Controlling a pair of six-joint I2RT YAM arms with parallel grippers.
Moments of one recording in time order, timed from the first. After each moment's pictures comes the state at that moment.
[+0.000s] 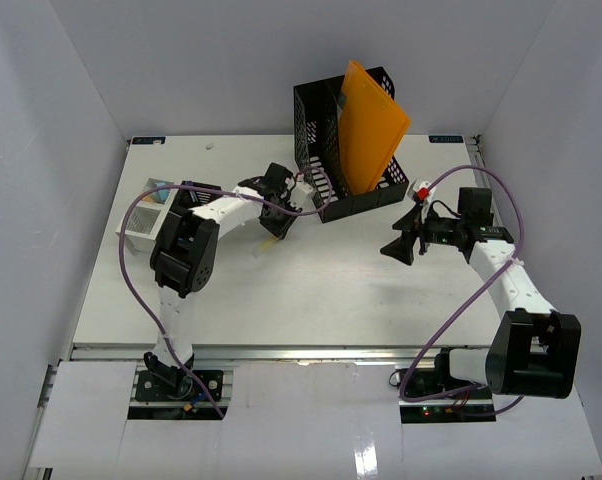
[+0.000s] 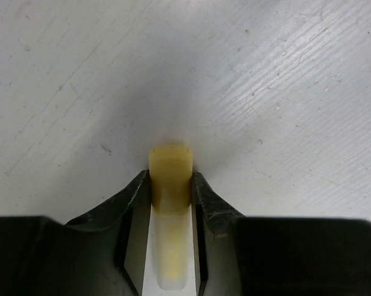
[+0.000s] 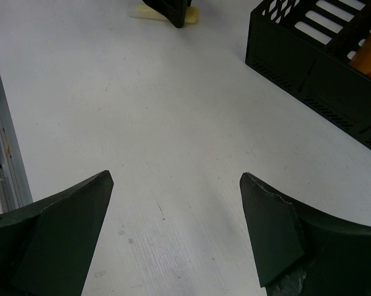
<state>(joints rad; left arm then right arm) -0.50 2.11 1.57 -0.57 0.08 0.29 -0.01 1.26 0.86 -0.40 -1.06 -0.61</state>
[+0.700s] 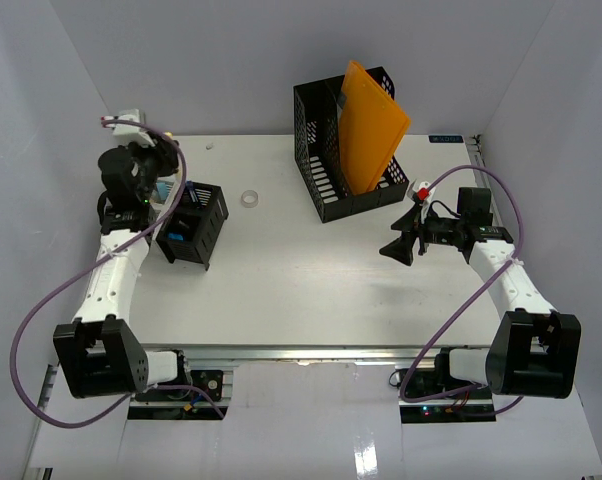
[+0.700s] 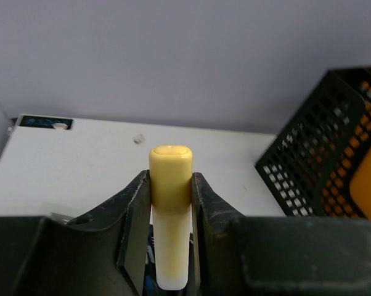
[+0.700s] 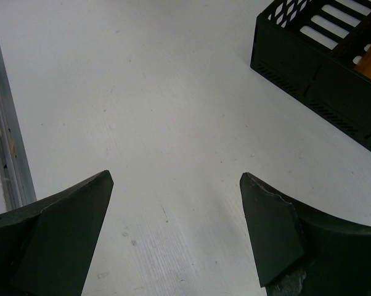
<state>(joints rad) 0.09 1.29 1.07 0.24 0.20 -0.19 -0.01 1.26 0.86 -0.40 -1.08 -0.61</state>
